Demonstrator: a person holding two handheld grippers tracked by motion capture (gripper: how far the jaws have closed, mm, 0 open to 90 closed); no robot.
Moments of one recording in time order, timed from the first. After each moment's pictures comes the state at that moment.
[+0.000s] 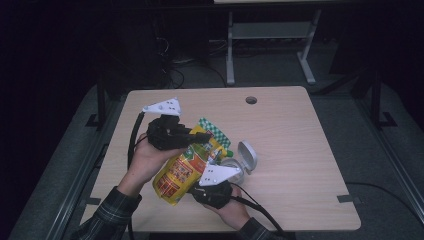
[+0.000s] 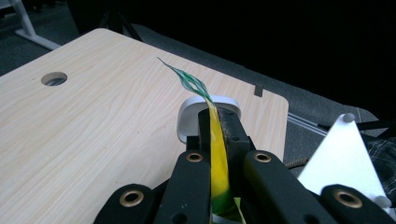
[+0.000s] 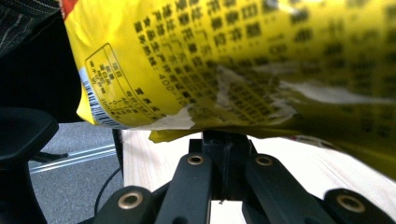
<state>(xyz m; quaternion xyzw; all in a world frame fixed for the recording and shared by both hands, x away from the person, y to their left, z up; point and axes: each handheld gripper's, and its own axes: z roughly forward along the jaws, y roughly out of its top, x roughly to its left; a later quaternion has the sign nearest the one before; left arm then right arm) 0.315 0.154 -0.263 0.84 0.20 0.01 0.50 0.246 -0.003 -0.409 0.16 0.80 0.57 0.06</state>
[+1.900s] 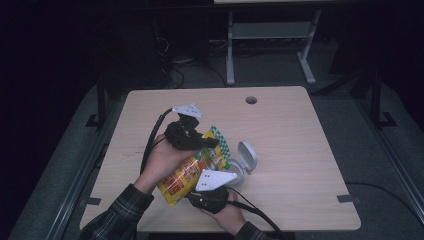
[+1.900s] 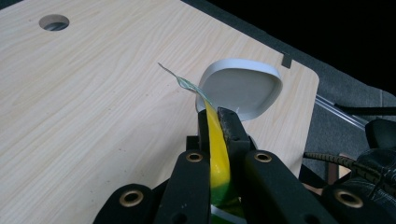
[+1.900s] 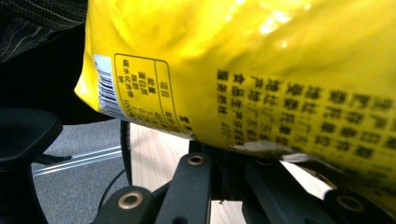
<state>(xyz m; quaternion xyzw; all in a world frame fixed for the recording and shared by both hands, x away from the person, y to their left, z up) 0.334 0.124 -0.291 0.87 0.26 0.00 0.42 0.238 0.006 -0.416 0.16 0.80 0.58 0.05</state>
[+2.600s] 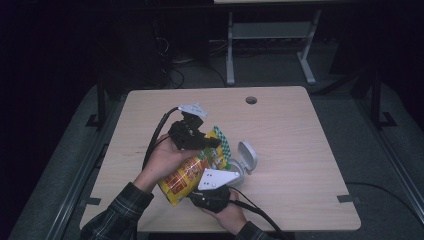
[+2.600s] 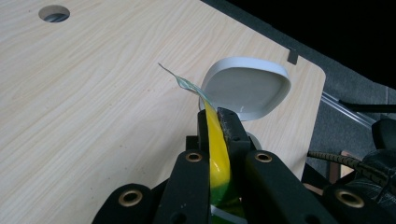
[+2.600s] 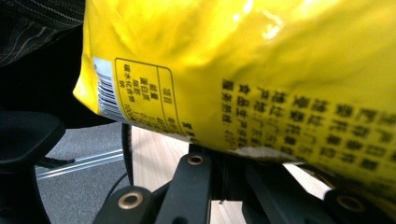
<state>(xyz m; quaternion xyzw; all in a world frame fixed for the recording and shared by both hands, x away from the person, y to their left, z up) 0.337 0.116 -0.292 0.87 0.26 0.00 0.41 0.240 0.002 -0.417 0.16 0.79 0.59 0.05</state>
